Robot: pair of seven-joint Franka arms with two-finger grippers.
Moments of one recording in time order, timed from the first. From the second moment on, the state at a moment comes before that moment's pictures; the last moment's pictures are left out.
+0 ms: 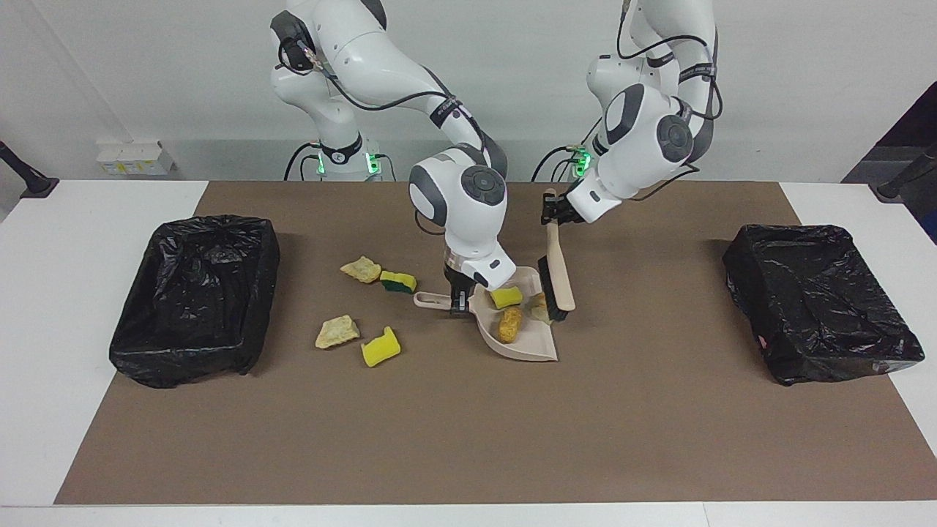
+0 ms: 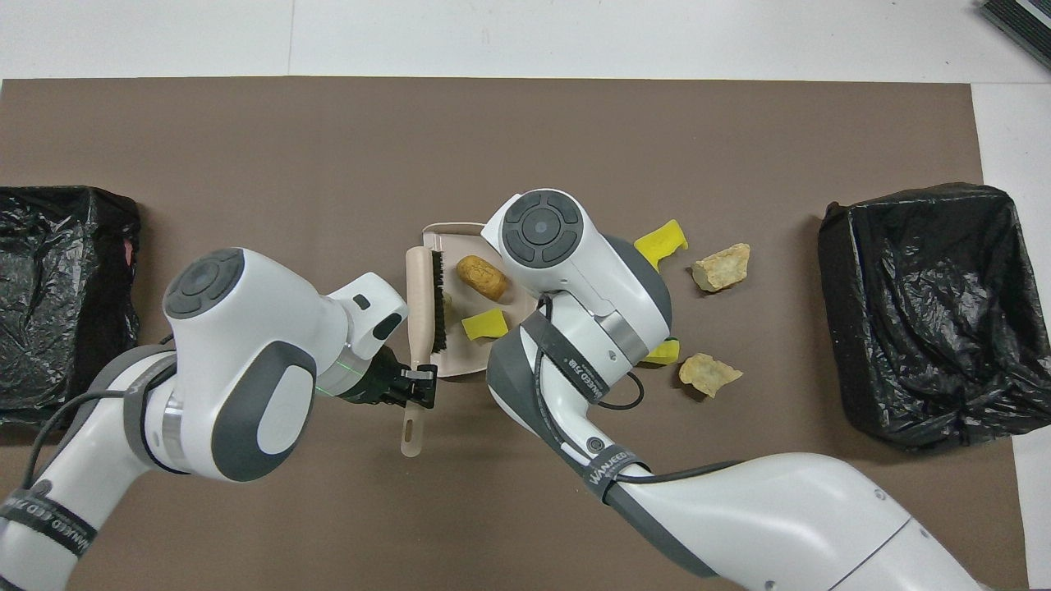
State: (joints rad) left arm -0.30 -0.08 -0.07 -2.11 -0.49 1.84 -0.19; right arm 0.40 0.53 0.19 -1.53 -0.25 1.98 -0.91
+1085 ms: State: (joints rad) left arm -0.42 -0.09 -0.09 -2.30 -0.49 1.98 -0.20; right arm 0.40 0.53 0.19 -1.53 -0.25 1.98 -0.91
